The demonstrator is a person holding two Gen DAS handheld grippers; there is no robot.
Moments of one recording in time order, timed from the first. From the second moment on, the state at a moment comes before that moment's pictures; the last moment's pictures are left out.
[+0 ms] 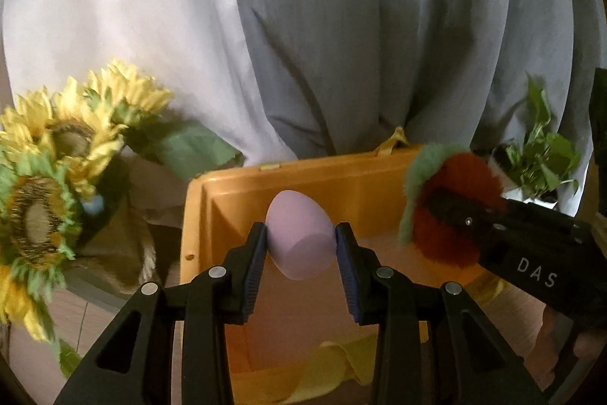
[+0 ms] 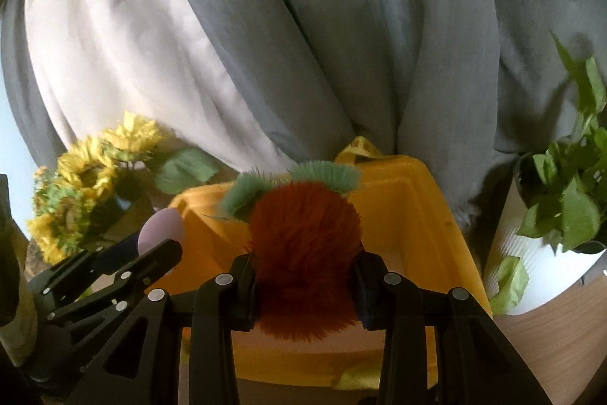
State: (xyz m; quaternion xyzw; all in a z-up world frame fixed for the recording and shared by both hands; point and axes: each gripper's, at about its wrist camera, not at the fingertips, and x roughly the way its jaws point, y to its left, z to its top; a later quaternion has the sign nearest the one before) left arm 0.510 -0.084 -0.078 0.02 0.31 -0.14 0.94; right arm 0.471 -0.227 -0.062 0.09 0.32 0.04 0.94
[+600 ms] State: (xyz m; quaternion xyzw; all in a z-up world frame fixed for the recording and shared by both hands) left arm 0.511 -0.084 -0.080 0.03 0.32 -0.13 0.94; right arm 0.489 -0.239 -0.075 0.09 0.36 0.01 0.93
